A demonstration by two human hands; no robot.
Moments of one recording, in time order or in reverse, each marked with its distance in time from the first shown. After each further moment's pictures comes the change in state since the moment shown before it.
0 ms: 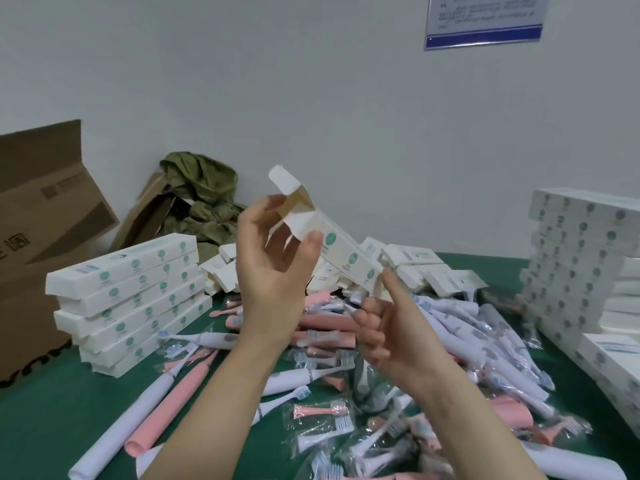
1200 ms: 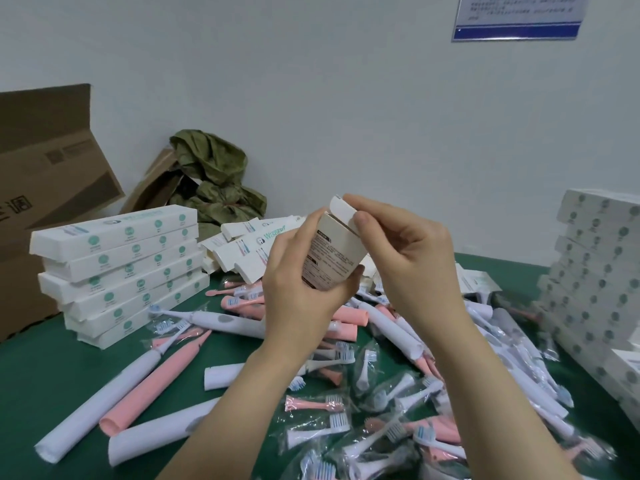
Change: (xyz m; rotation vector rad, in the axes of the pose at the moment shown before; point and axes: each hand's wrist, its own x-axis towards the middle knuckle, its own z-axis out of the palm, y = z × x) left_hand -0.029 -0.047 0.005 0.616 0.044 0.046; right_hand 0.008 -0.031 0.039 -0.969 -0.069 -1.087
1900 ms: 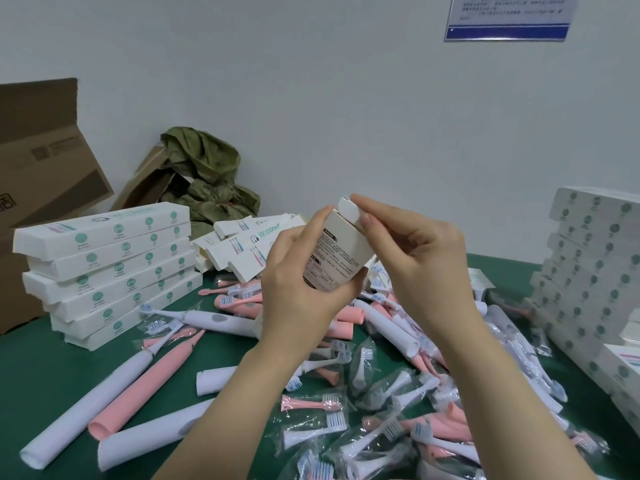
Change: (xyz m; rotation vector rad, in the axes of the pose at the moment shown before) left_hand 0.000 0.000 0.003 0.037 -0.032 0.052; right_hand -0.004 0.001 -0.012 -0.074 0.012 -0.033
